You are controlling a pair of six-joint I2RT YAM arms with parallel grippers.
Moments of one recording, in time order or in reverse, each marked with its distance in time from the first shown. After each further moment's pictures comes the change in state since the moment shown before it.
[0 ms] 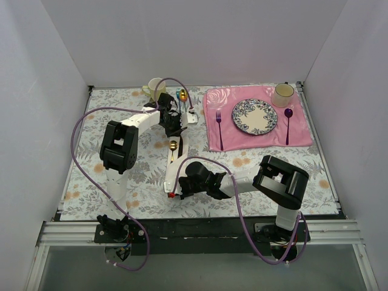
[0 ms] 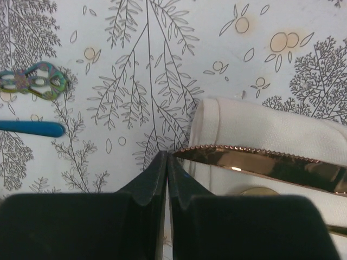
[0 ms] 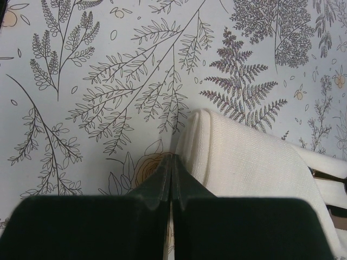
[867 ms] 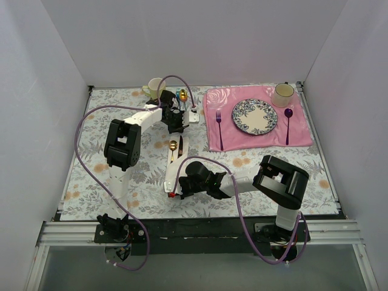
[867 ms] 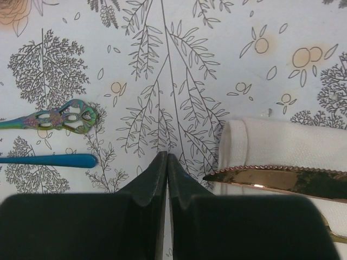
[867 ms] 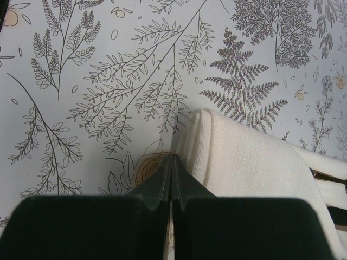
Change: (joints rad) left arm 0.001 0.076 0.100 -0.010 0.046 0.111; right arm -0.004 0.000 0.001 -0.004 -0.009 -0.003
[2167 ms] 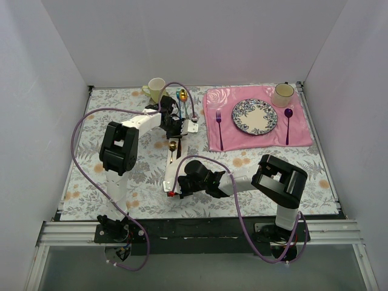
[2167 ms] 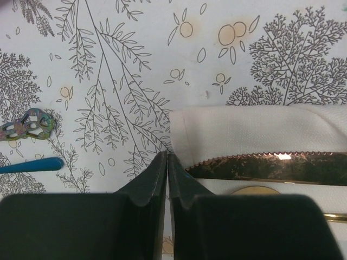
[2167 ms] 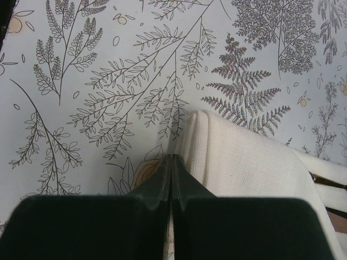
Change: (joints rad) left arm -0.021 -0.103 -0.156 -0.015 -0.005 0.173; right arm -0.008 0.015 0.024 -0.014 -0.029 0.002
